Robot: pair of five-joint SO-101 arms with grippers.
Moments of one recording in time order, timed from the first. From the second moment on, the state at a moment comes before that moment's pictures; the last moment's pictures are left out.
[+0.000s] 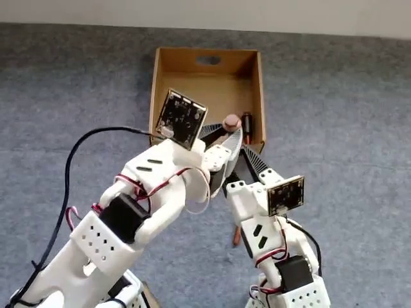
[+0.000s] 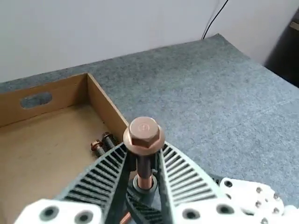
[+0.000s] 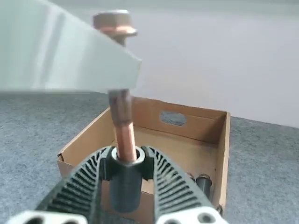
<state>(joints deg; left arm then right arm) 35.2 -51.3 40.4 40.0 11.8 -25.2 -103.2 90.7 22.0 1.5</state>
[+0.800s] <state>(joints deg) 35.3 -52.4 46.5 38.0 11.5 -24.1 -103.0 91.2 22.2 1.5</state>
